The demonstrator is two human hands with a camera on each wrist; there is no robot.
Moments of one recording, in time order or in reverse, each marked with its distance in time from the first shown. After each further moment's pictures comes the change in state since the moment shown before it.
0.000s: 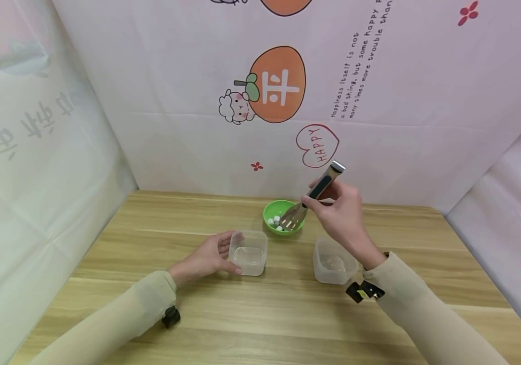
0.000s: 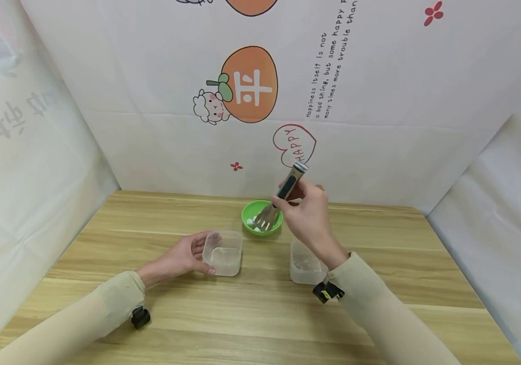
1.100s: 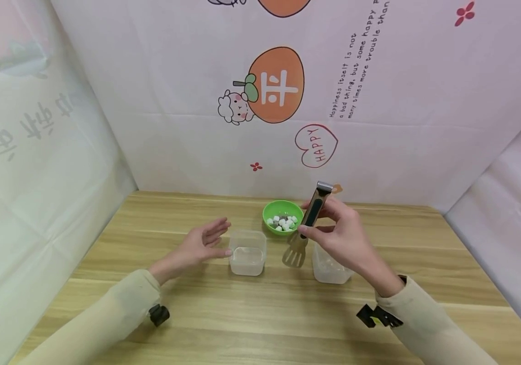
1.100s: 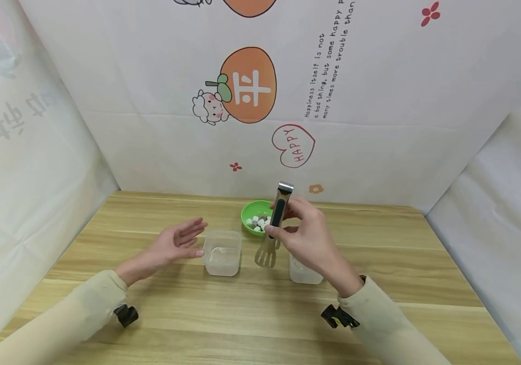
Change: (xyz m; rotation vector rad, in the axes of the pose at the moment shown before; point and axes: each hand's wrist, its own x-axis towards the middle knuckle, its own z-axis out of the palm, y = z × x) left_hand -0.020 0.029 -0.020 -0.046 0.088 0.090; right_hand -0.037 -0.018 -0.014 0.042 -0.249 0.055
